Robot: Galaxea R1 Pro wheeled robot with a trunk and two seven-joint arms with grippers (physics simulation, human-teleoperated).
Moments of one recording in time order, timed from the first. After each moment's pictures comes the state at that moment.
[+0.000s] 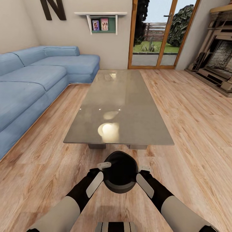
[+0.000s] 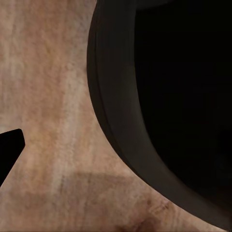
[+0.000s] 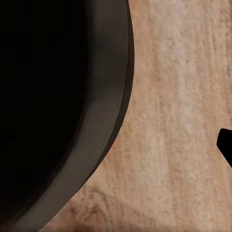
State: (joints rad) left arm -0.68 -0.16 -0.42 -0.72 0.69 0.55 0.51; right arm -0.69 0.05 0.52 -0.68 -0.81 0.49 -0.55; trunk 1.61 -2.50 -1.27
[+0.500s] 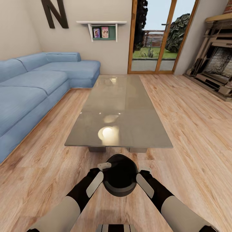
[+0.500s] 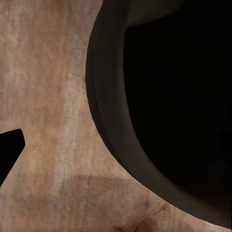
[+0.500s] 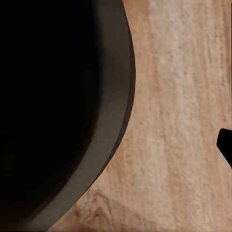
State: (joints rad) left arm -0.68 -0.16 -0.42 -0.72 0.70 0.56 0.51; right arm -0.69 0.05 0.52 -0.68 -0.82 0.50 -0.55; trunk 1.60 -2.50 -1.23
